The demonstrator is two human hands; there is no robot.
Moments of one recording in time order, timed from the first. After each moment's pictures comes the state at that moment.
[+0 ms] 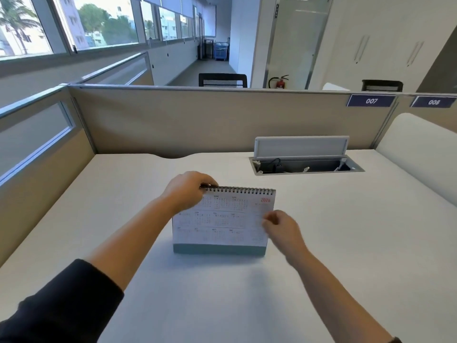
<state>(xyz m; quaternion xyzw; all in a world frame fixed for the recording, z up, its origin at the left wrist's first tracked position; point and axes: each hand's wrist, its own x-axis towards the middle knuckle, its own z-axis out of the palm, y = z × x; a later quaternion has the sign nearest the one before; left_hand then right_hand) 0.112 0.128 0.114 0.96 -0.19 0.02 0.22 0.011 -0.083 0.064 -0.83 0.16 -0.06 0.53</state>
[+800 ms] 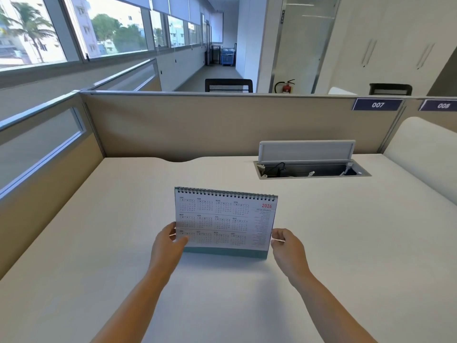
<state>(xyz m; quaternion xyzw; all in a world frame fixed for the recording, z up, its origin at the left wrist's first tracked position) 0.026 0.155 0.035 0.81 0.13 -0.01 0.58 -0.003 -0.088 0.028 -0.84 0.20 -0.07 0.50</state>
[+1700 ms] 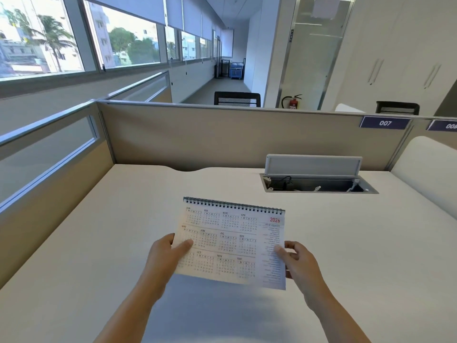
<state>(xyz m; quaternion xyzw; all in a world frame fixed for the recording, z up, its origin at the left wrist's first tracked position) 0.006 0.170 0.070 0.75 0.10 -0.03 0.65 -0.020 -0.097 0.048 -0.76 0.16 -0.03 0.63</state>
